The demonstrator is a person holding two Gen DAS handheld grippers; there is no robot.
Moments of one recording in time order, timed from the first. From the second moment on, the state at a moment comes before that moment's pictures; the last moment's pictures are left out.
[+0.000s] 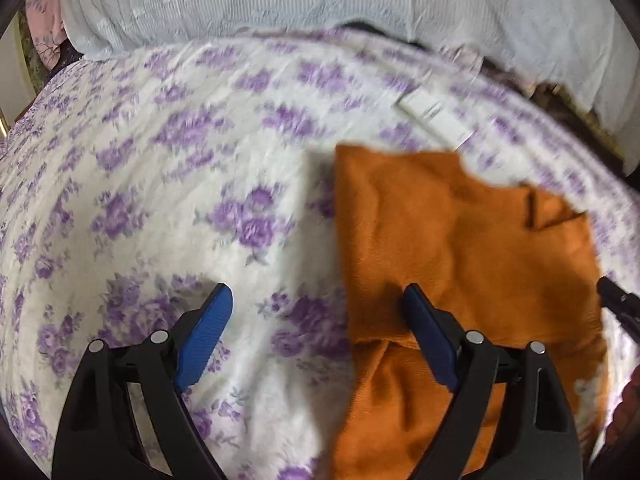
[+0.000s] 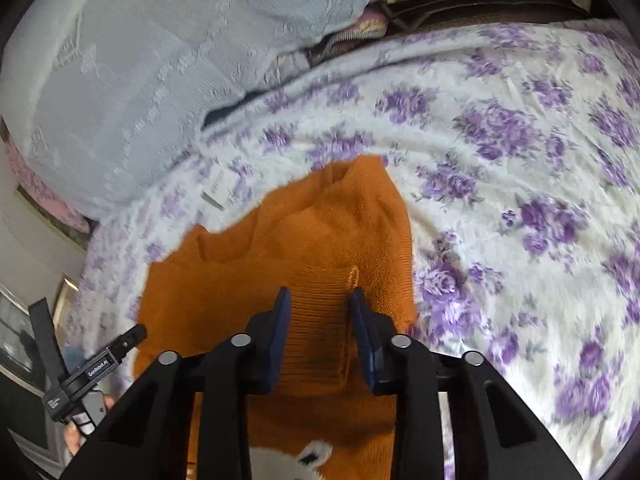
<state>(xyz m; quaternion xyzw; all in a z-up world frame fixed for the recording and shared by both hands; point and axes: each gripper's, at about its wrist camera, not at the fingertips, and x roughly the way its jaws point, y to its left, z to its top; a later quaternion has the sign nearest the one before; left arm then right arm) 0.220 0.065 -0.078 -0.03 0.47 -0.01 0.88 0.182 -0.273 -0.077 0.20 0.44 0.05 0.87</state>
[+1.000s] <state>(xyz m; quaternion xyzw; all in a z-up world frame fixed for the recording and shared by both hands) 0.260 0.020 -0.082 -0.01 0.48 -0.03 0.87 0.212 -0.232 -0.067 0.13 0.41 0.05 0.90</state>
